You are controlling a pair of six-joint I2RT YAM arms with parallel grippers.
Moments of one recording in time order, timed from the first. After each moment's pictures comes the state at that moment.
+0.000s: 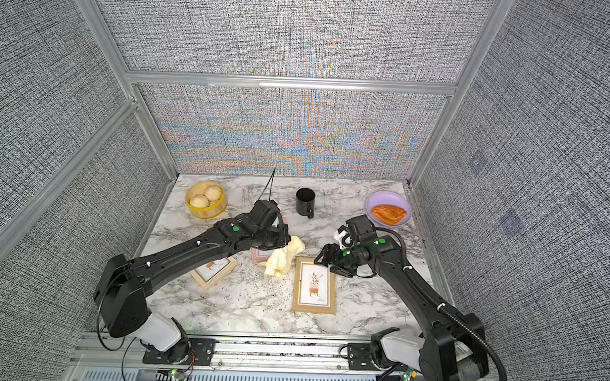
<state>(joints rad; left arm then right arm) -0.83 1.60 1.27 -0.52 0.08 -0.83 0.36 1.24 0.92 -0.86 -0.51 0.57</state>
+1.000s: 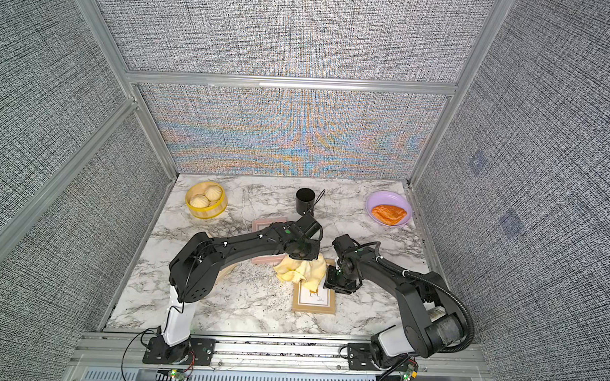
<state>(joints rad) -0.95 2.09 1.58 -0.55 0.08 -0.74 0.43 1.48 0.72 -0.68 -0.27 0.59</state>
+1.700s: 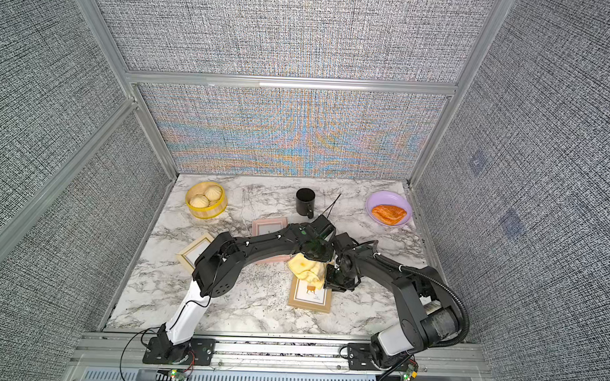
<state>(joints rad) -0.98 2.28 1.77 -0.54 0.16 -0.68 0.43 1.53 0.75 -0.69 -0.29 0.58</state>
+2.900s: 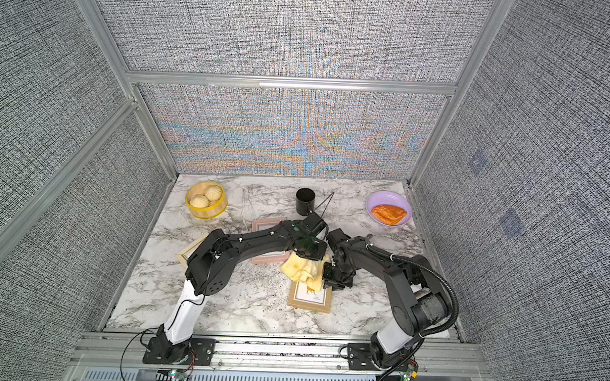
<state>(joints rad) -0.91 2.20 1.66 -0.59 0.16 -0.58 0.45 1.63 0.85 -0.80 -0.26 0.60</state>
